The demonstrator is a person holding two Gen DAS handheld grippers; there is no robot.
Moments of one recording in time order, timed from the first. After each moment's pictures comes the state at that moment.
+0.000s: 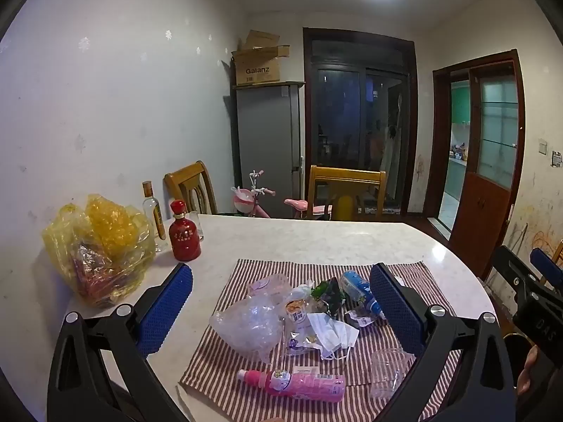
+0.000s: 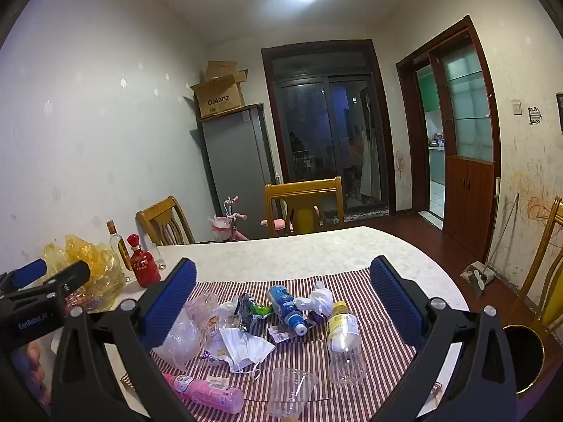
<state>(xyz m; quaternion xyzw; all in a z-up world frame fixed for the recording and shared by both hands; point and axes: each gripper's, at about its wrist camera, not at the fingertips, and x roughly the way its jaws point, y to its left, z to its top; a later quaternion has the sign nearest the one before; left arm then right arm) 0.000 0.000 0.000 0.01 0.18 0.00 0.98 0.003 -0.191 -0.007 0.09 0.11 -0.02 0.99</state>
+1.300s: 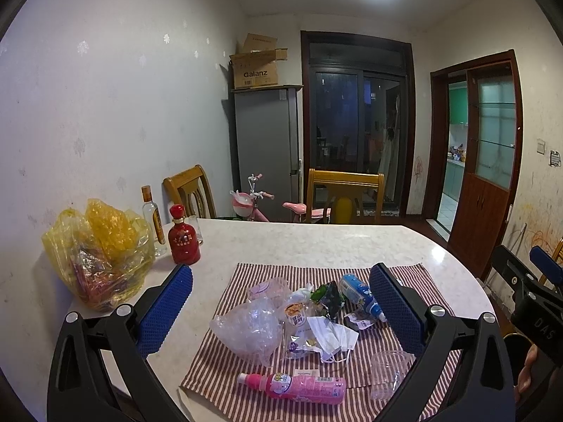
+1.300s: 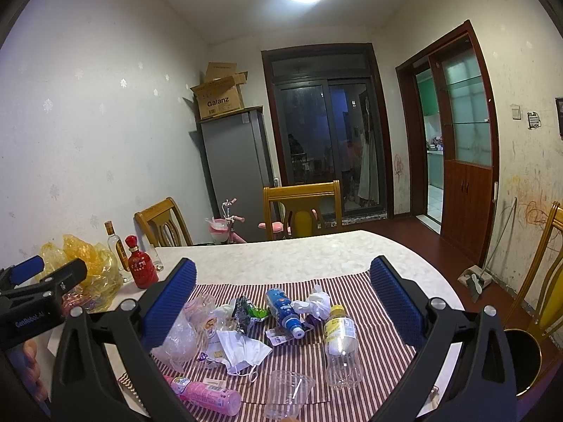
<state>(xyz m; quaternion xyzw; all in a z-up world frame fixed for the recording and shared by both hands) 0.006 0.002 -0.001 0.01 0.17 0.00 0.98 0.003 -0.190 -0.005 0.08 0.11 -0.03 0.99</state>
